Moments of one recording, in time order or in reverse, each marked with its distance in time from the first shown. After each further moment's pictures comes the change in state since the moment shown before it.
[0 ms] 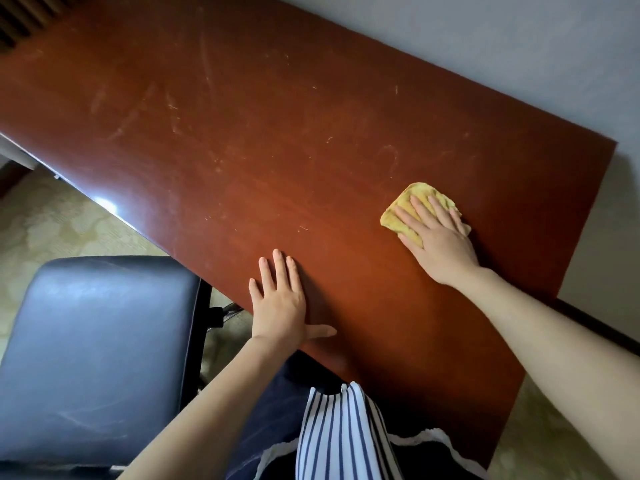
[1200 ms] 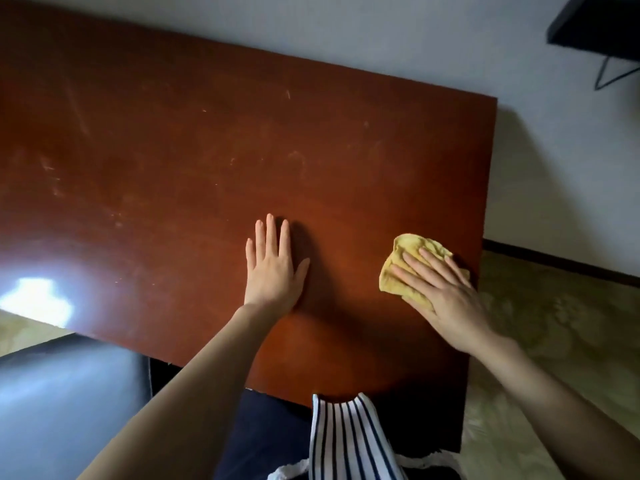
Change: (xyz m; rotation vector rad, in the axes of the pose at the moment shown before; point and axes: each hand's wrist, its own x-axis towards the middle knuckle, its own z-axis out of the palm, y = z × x) left_hand 0.078 0.066 -0.031 -0.238 0.270 0.273; right_hand -0.135 0.042 0.025 0.163 0.062 0.061
